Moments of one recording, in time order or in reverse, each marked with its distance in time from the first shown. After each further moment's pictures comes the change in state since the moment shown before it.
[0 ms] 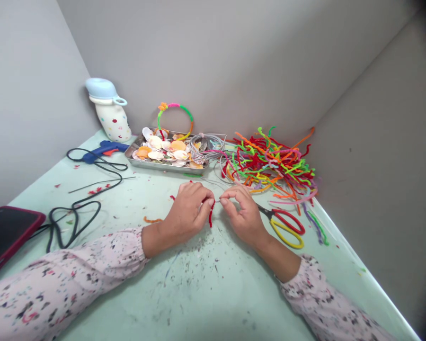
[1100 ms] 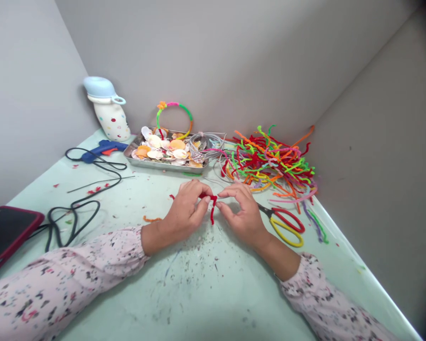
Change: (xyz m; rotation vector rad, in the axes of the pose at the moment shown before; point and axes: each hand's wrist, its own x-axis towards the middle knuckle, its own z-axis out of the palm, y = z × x) left_hand -0.001 -0.002 -0.001 -0.166 0.052 -0.054; right_hand -0.001 0.000 -0.001 -0.060 0.025 -0.079
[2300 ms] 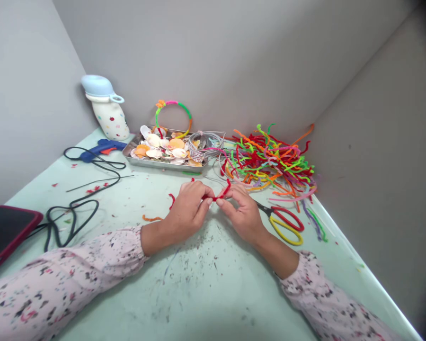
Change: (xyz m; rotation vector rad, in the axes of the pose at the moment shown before) left_hand -0.001 -0.002 0.004 0.071 -0.043 0.054; right_hand 0.002 0.000 0.001 0.130 -0.061 0.132
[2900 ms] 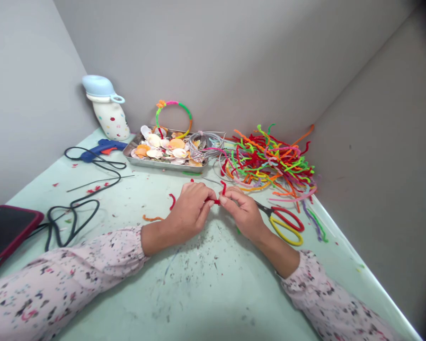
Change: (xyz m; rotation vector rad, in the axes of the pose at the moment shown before) left_hand -0.002 0.000 0.002 0.047 -0.049 0.058; right_hand 0.001 0.004 -0.003 0.160 -0.086 0.105
